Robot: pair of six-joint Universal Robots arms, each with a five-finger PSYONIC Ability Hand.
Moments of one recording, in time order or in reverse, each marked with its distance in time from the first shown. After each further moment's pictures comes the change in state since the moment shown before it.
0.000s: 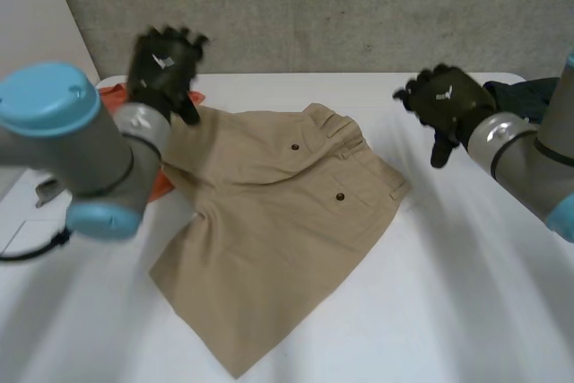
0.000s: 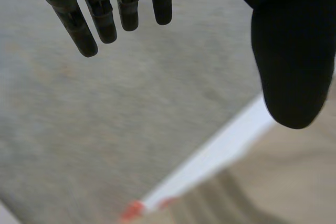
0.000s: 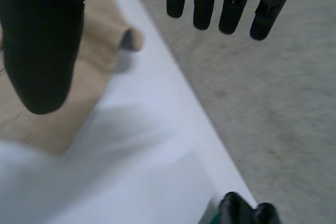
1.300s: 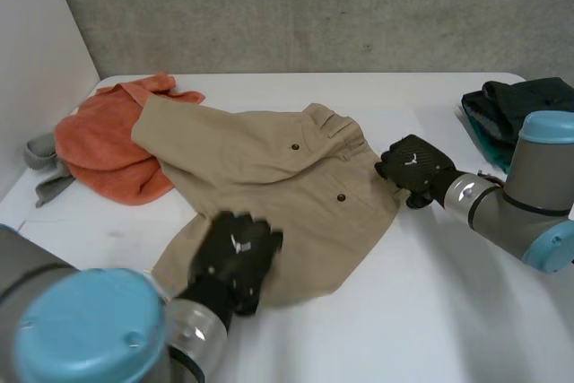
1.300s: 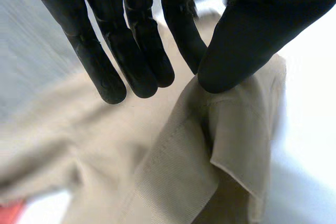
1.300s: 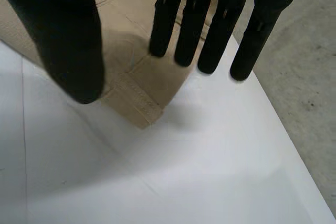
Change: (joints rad) left arm -0.379 0.226 -0.512 -0.079 -0.161 -0.046; right arm -0.054 0.271 0.017 -0.133 -0.245 -0.138; left_hand 0.924 0.958 0.948 0.964 0.929; right_hand 0.404 0.396 0.402 0.402 0.386
